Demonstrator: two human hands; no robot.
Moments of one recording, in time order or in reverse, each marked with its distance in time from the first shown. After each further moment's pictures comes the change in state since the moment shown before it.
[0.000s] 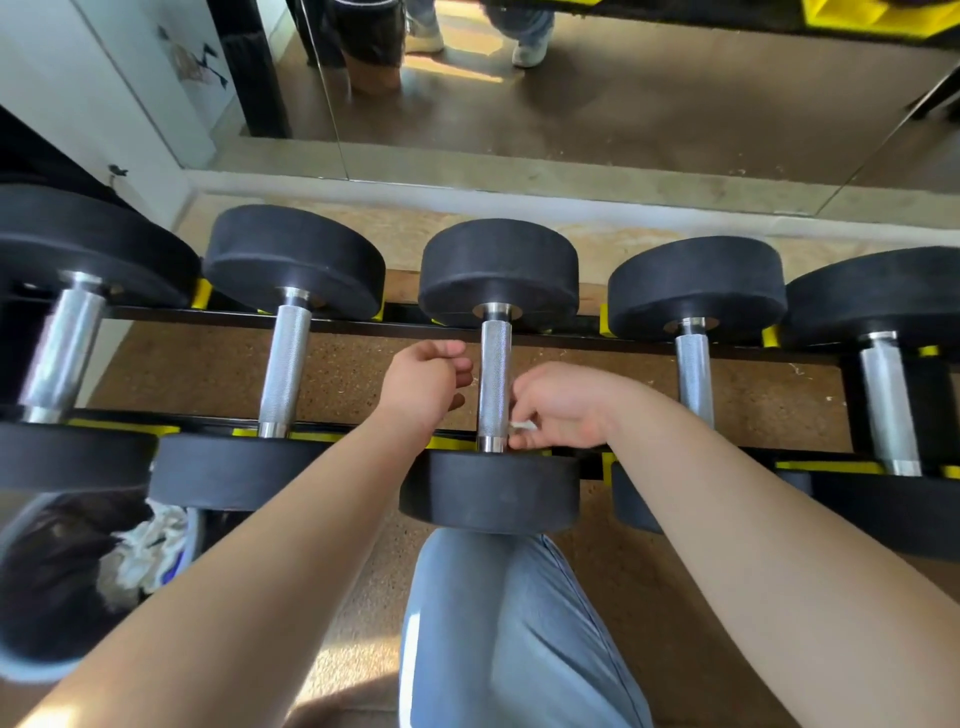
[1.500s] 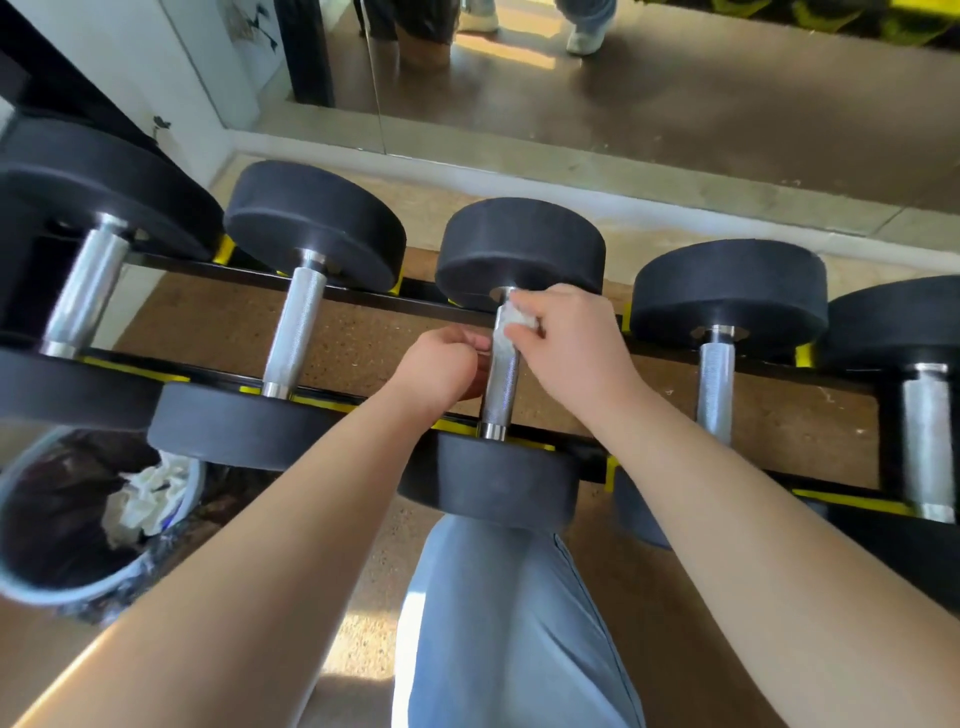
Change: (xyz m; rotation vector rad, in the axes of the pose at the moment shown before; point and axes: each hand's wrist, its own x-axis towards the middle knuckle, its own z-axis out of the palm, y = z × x) left_hand -0.004 0.002 0.012 0.064 -0.082 -0.030; right_hand -0.003 -0.013 -0.004 -1.013 0.700 -0.849
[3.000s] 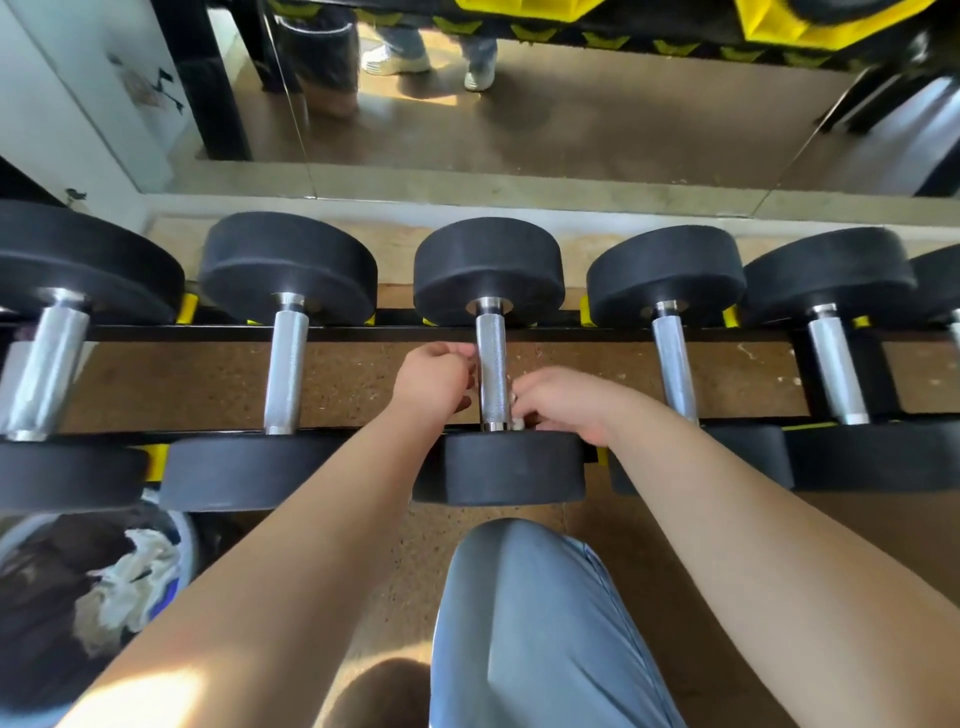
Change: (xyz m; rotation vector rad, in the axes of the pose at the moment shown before) left_hand -0.004 -0.002 -0.011 0.010 -0.039 0.039; right_hand -0.033 -0.007 0.013 0.573 -0.523 0.729
